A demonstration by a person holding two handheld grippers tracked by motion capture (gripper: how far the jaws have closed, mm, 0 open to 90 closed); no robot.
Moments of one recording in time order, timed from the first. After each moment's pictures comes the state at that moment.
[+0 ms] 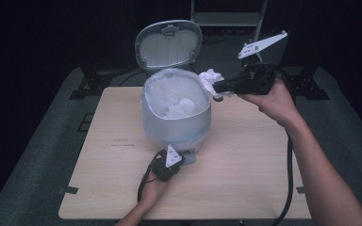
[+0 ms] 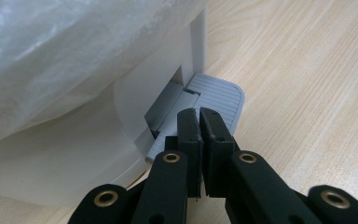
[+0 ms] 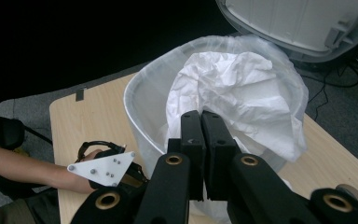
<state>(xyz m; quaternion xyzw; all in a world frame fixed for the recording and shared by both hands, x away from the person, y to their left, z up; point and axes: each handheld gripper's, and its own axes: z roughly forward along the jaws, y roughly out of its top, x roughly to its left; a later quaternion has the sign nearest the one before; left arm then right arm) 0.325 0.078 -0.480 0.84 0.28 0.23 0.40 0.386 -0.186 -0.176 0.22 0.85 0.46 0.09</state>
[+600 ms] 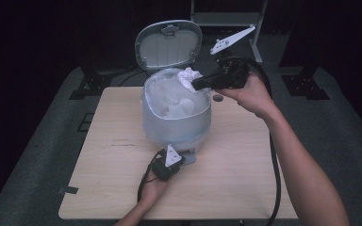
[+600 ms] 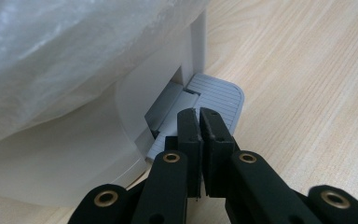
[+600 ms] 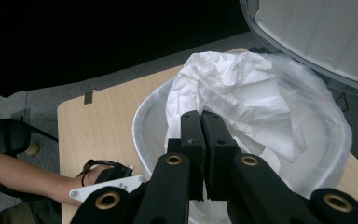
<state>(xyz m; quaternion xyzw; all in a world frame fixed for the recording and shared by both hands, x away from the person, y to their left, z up) 0.326 0.079 -0.479 0.84 0.28 0.23 0.40 0.407 -0.134 -0.173 0.19 0.87 0.45 0.07</state>
